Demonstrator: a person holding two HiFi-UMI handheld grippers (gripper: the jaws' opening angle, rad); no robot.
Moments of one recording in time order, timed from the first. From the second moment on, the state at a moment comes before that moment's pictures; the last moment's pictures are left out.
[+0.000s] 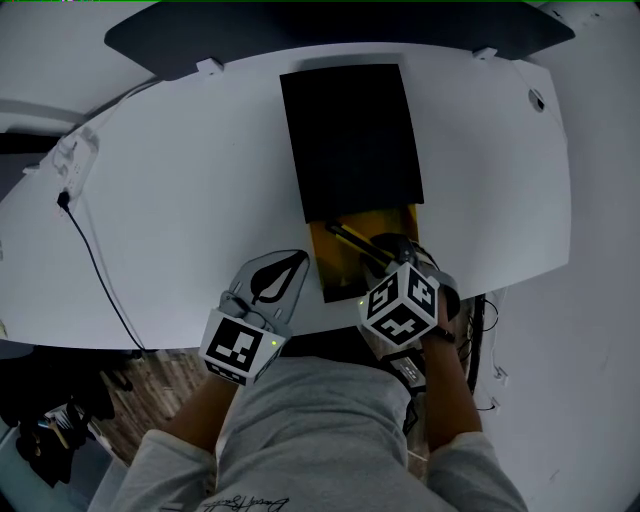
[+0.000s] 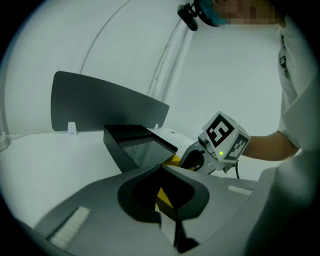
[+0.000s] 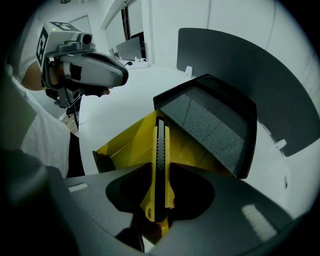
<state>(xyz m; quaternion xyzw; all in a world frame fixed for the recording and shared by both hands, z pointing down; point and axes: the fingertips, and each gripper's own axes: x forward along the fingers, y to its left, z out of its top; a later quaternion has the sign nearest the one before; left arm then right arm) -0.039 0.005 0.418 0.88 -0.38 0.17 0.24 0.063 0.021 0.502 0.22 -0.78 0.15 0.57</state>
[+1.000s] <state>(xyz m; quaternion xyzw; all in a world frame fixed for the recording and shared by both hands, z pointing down) -0.025 0.001 0.344 0.90 -0.37 0.15 0.17 0.075 0.012 0.409 0.33 -0.82 0.16 0.43</state>
